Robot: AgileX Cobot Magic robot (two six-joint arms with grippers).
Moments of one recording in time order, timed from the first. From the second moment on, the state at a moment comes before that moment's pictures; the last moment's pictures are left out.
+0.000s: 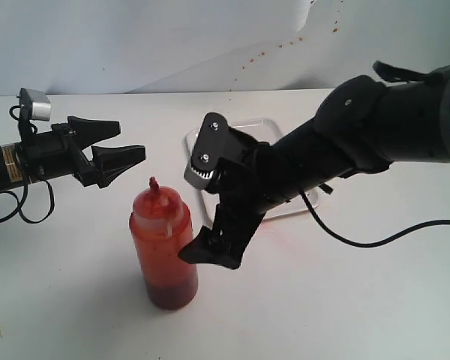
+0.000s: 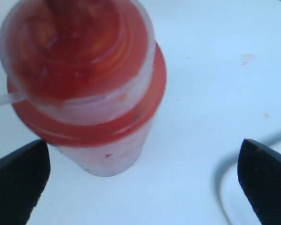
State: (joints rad) left arm 0.11 2.13 -0.98 1.24 -1.21 -0.72; right arm 0.59 1.80 -1.10 0.96 0.60 -1.54
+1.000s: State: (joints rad) left arm 0.11 2.13 -0.98 1.26 -1.21 -0.72; right arm 0.47 1.39 -0.96 0.59 0.40 -1.04
